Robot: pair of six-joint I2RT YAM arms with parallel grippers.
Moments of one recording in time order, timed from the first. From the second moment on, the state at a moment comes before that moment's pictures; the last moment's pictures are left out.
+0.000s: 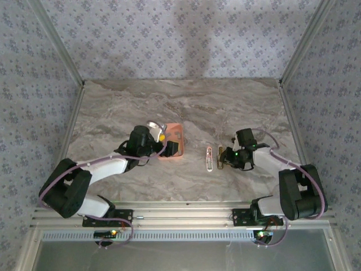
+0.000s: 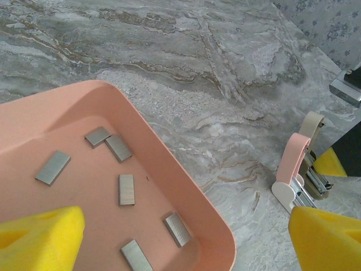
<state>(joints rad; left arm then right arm) -0.60 1.40 0.58 0.33 0.30 -0.30 0.22 1.34 0.59 -0.42 -0.37 0.54</state>
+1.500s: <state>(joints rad) -0.61 1.37 0.58 0.34 0.28 -0.28 0.27 1.38 0.65 -0.53 -0.30 0.51</state>
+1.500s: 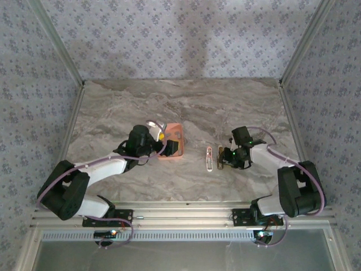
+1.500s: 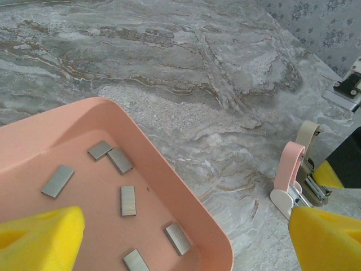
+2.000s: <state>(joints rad) -0.61 1.38 0.58 0.33 0.29 -0.27 0.30 1.30 0.60 -0.53 -0.28 0.53</state>
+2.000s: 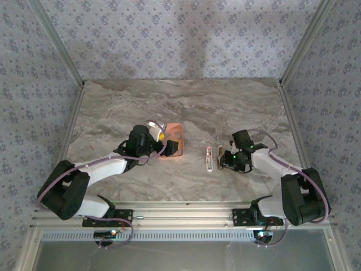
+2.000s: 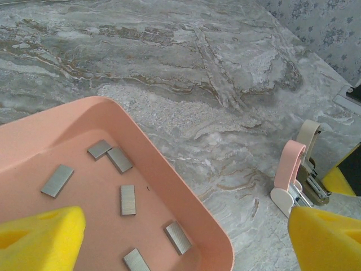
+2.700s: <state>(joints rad) -0.62 1.46 0.80 0.19 0.34 -0.26 0.31 0.87 0.43 -0.39 -0.21 0.60</state>
